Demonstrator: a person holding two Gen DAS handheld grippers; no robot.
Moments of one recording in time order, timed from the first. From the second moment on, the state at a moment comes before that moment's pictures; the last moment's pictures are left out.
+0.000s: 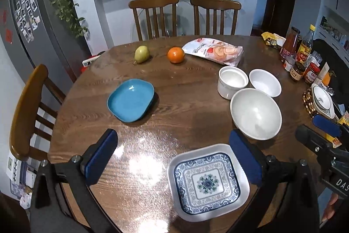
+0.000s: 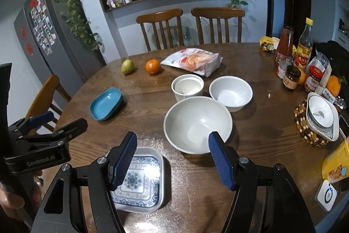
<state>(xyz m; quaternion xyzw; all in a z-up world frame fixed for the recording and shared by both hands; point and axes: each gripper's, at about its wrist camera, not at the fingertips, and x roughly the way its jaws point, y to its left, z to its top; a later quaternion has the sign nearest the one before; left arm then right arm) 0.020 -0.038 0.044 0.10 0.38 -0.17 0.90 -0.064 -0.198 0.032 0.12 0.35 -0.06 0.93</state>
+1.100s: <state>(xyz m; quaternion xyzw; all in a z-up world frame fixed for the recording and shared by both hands) 0.190 0.040 -0.001 0.08 0.41 -0.08 0.90 0.071 -0.132 0.025 0.12 0.38 -0.01 0.92</state>
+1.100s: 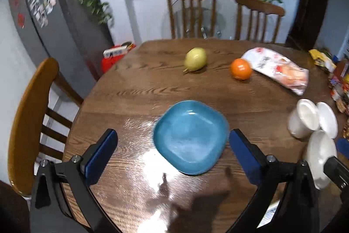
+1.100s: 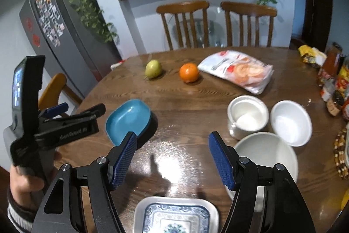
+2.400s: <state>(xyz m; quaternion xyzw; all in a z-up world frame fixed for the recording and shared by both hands) 0.227 0.022 -0.096 0.08 0.53 -0.25 0.81 0.168 -0.116 -0.096 0.19 0.51 0.02 0.84</state>
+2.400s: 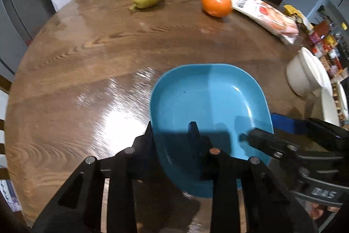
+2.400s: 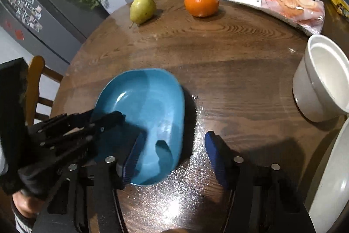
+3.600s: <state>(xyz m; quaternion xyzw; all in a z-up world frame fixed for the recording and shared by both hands) 0.149 0.011 -0.029 0.05 0.46 -0.26 0.85 0.086 -0.132 -0.030 0.14 0.44 0.00 0.89</state>
